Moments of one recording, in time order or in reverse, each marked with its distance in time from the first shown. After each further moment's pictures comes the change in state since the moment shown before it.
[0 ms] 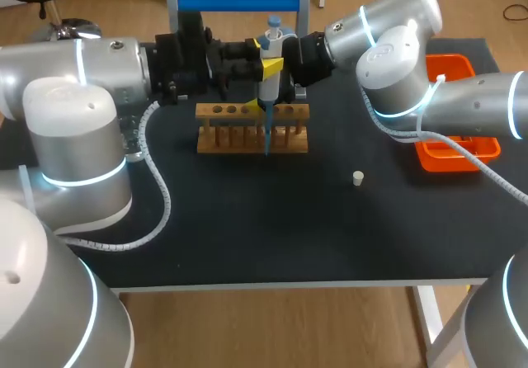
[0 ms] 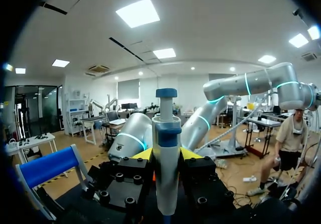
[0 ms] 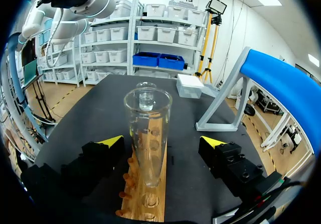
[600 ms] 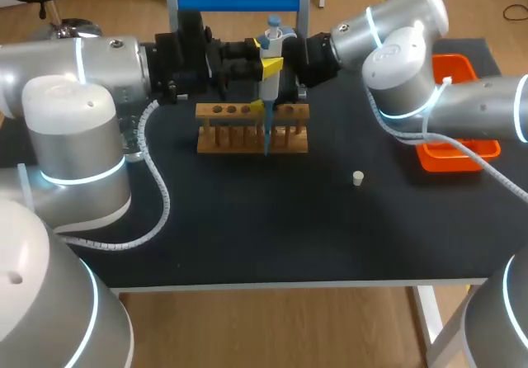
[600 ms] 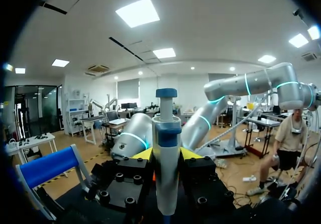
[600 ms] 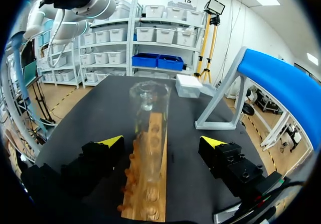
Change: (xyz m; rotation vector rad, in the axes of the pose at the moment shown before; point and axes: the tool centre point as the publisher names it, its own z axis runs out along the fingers) left arm 0.000 -0.001 0.000 -0.003 0.002 0.000; right arm 0.001 -0.007 -0.012 -0.014 -0.009 0.013
